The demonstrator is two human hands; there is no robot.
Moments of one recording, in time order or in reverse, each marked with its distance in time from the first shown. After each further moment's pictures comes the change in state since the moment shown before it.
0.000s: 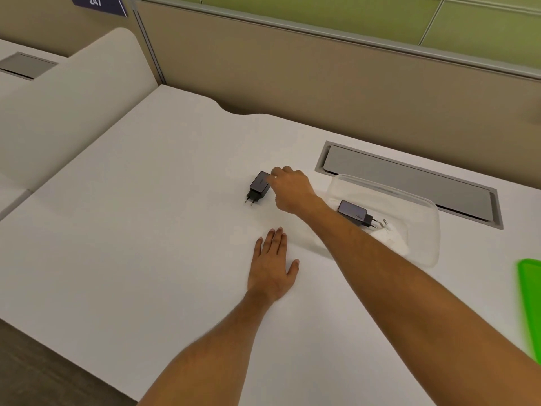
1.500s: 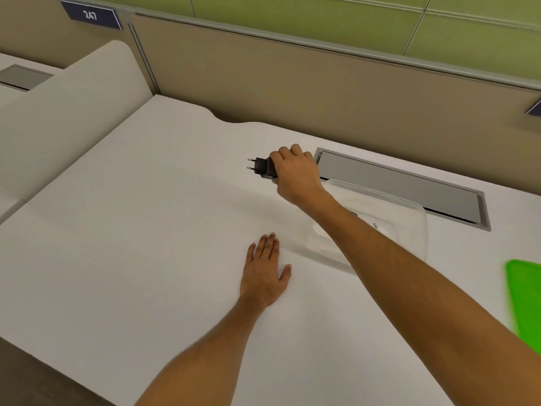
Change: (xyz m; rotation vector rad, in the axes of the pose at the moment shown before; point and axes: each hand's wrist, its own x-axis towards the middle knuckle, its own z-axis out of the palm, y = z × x) left_hand -0.002 0.002 -0.001 -0.006 0.020 0.006; right_hand -0.010 0.024 -0.041 0.020 0.280 0.108
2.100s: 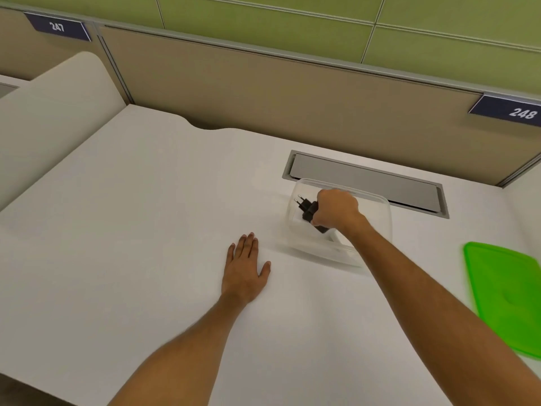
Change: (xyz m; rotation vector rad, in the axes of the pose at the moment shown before) left_hand -0.001 -0.001 -0.001 0.005 -0.002 0.016; right_hand -0.101 0.077 -0.023 0.036 -0.504 0.483
